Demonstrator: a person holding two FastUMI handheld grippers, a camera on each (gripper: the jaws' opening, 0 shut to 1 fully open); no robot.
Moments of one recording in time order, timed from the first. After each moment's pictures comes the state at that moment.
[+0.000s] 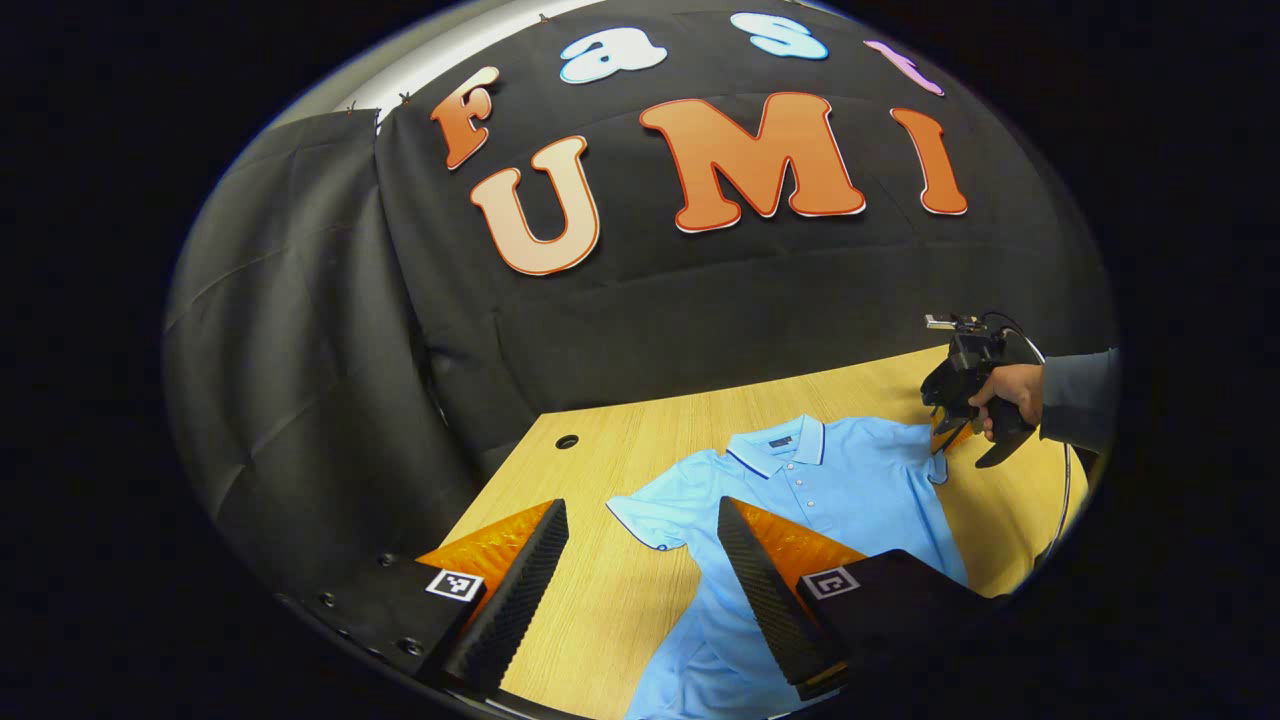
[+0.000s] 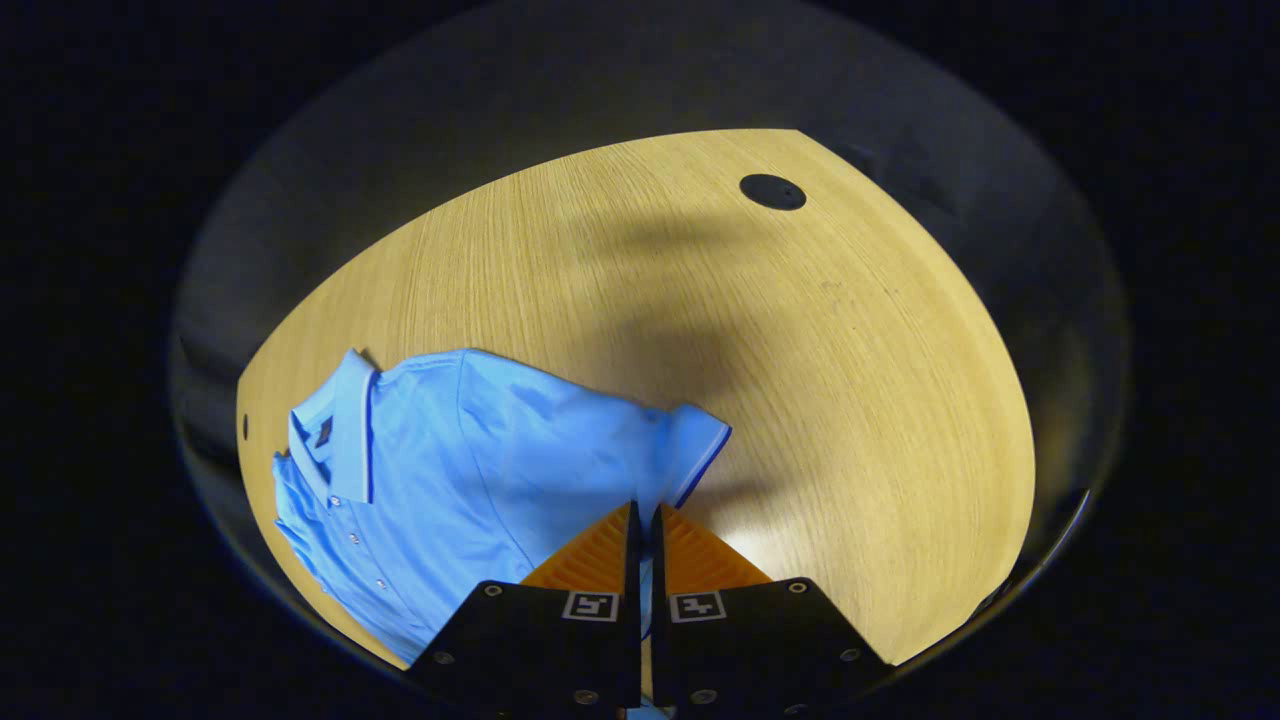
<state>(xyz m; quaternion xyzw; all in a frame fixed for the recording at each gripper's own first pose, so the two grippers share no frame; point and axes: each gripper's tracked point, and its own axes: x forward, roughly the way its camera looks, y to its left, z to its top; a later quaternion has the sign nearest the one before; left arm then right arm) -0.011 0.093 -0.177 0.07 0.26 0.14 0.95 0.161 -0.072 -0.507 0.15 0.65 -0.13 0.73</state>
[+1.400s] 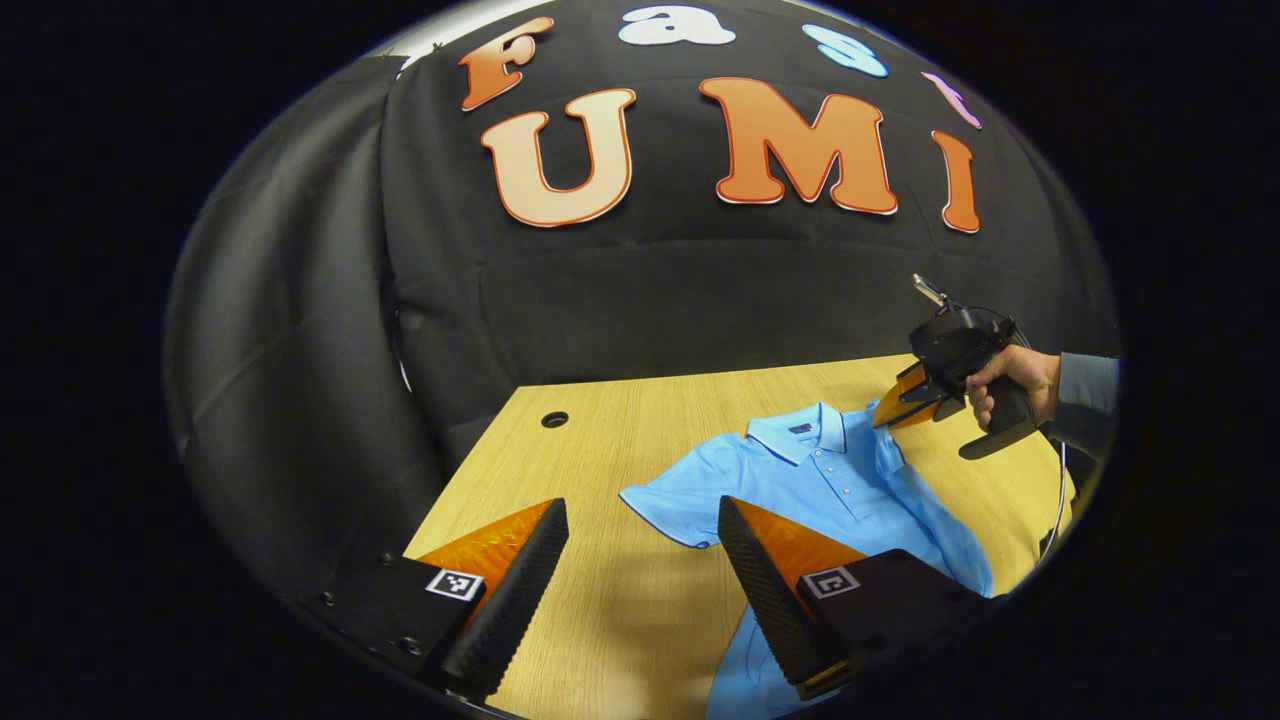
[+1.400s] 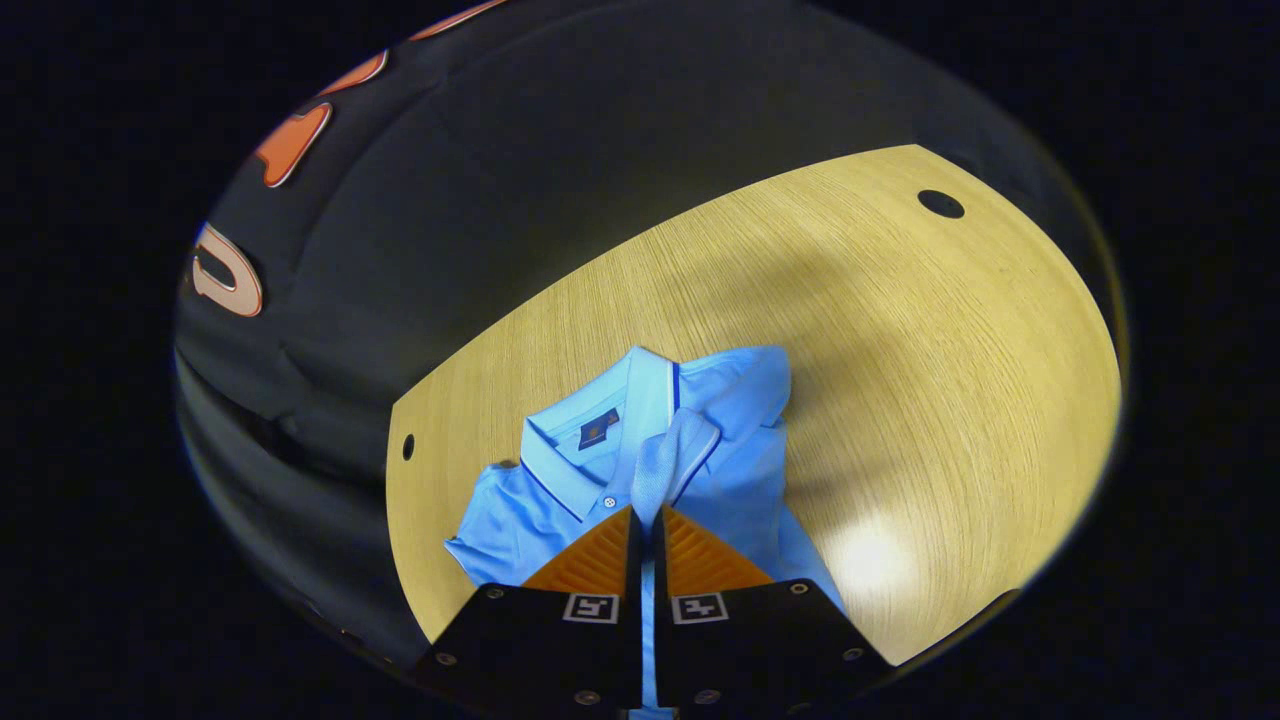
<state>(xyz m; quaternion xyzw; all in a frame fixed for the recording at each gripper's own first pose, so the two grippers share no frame) 0.020 0.200 -0.236 0.01 0.28 0.06 0.96 0.198 0.112 -0.443 0.27 0.58 -0.01 0.77</state>
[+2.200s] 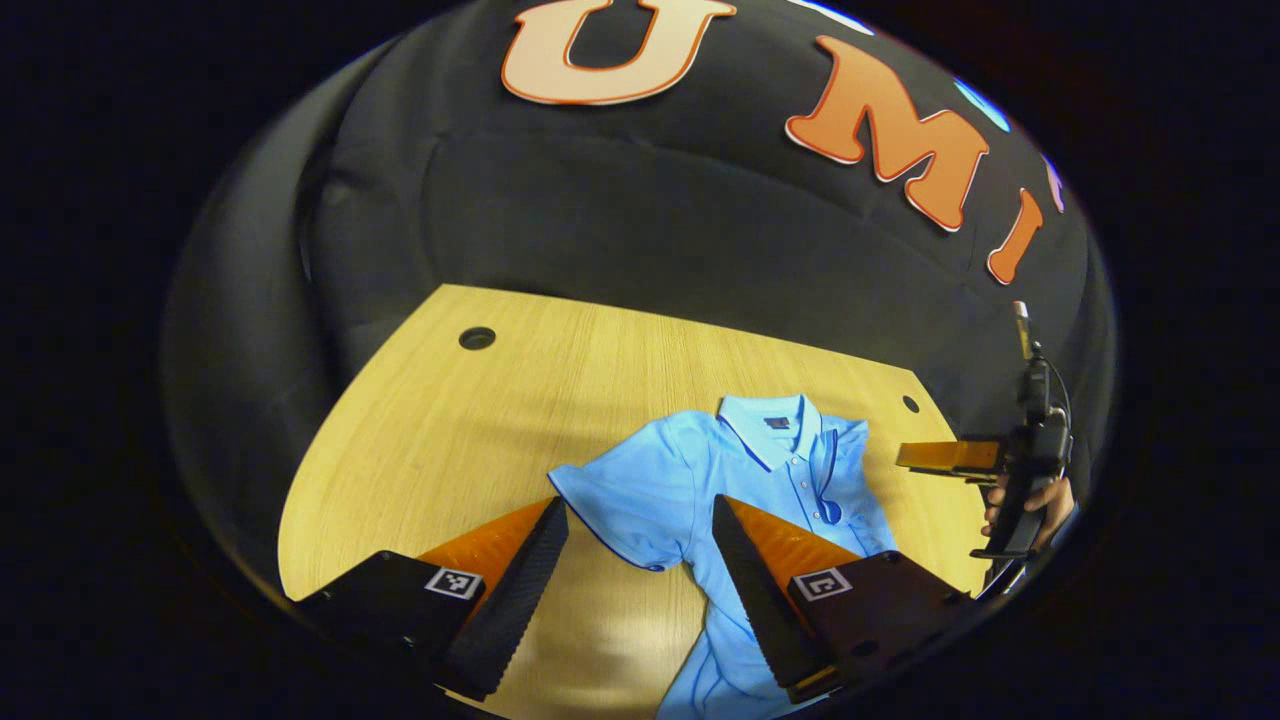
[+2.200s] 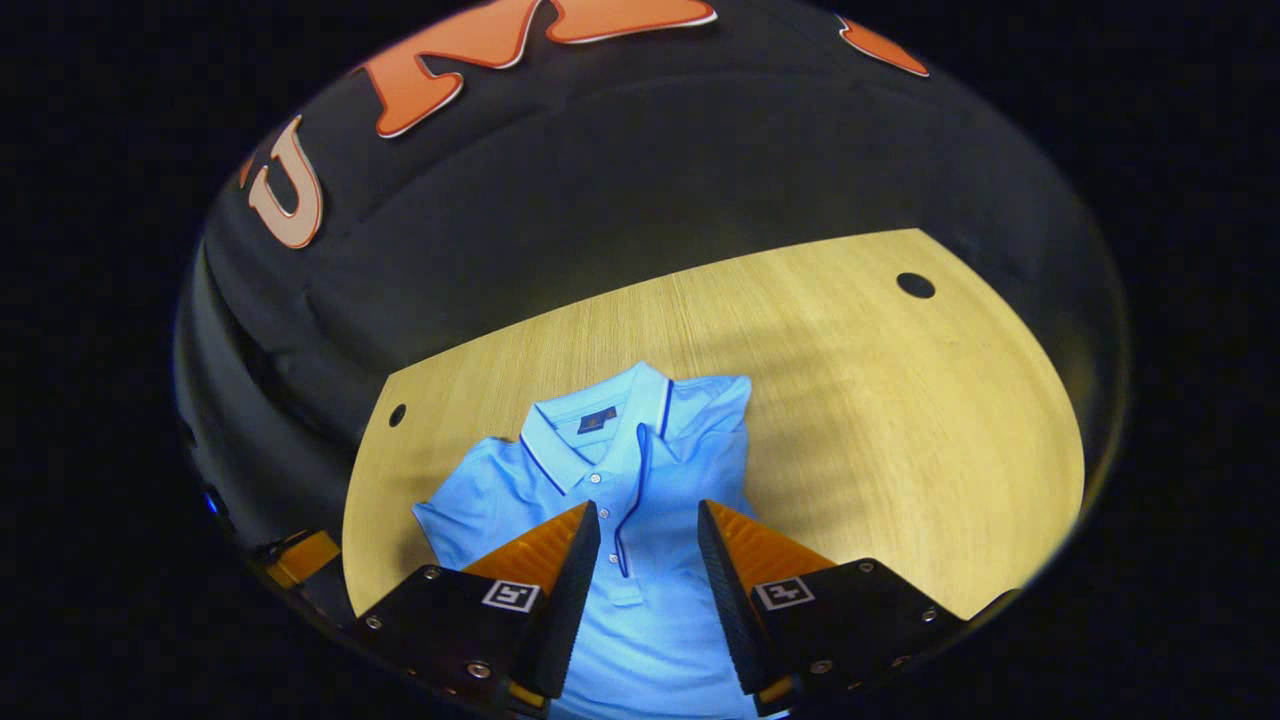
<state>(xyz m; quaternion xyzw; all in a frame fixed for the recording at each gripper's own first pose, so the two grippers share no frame) 0.127 0.213 -0.332 -0.16 0.42 -0.01 0.90 0.159 0.079 -0.383 0.16 0.51 0.00 0.85</state>
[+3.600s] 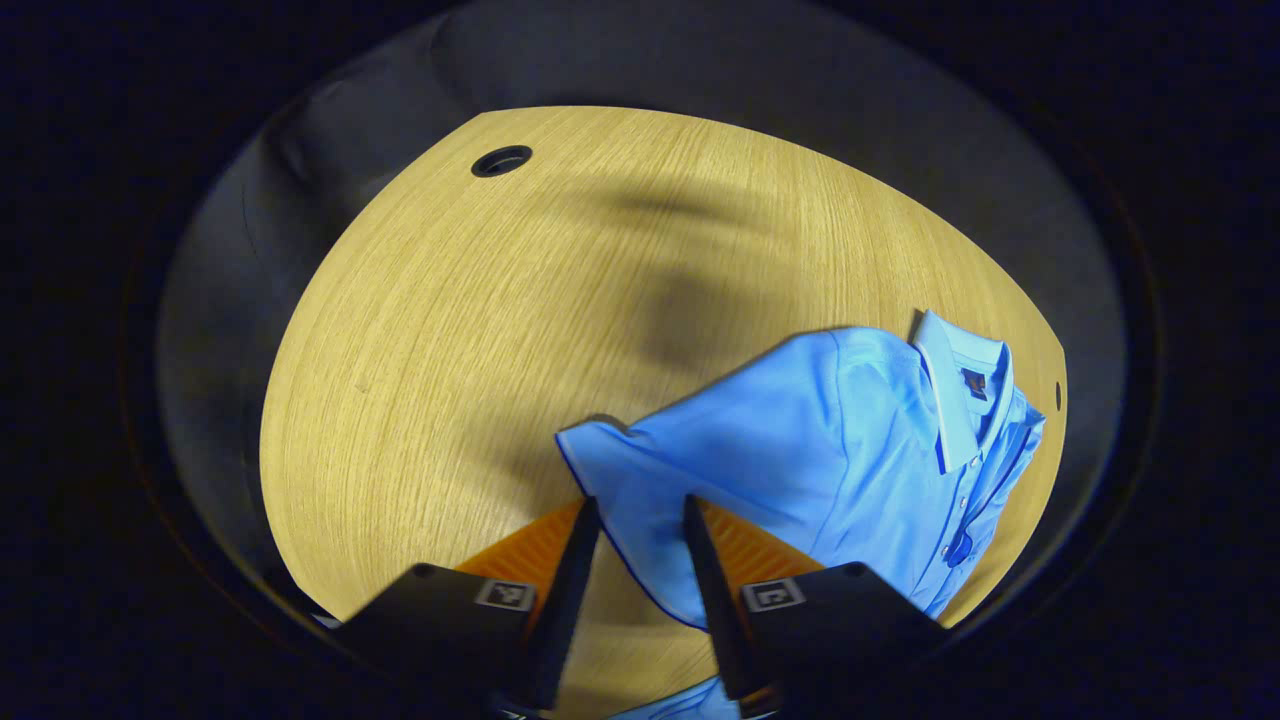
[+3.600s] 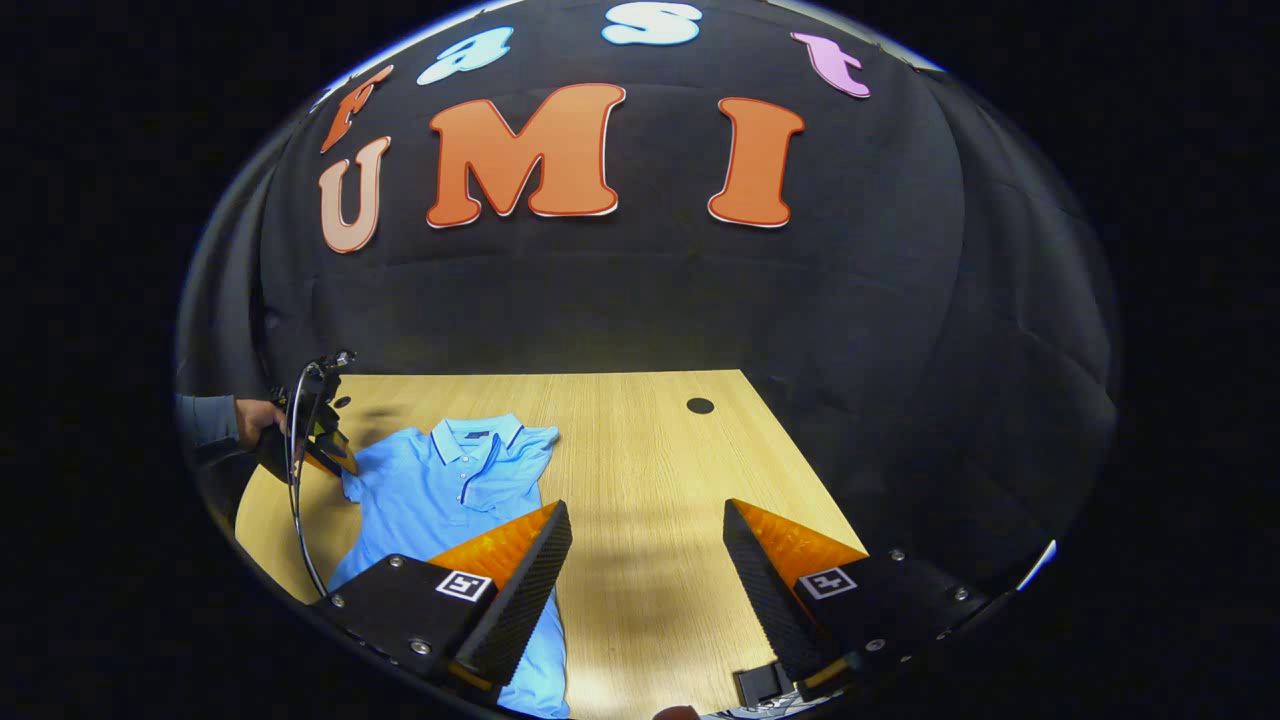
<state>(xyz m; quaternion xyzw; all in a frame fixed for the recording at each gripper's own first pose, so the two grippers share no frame) 0.169 0.213 -0.481 -0.16 0.64 0.13 0.74 -0.003 -0.093 -0.230 0.01 0.35 -0.09 0.93</state>
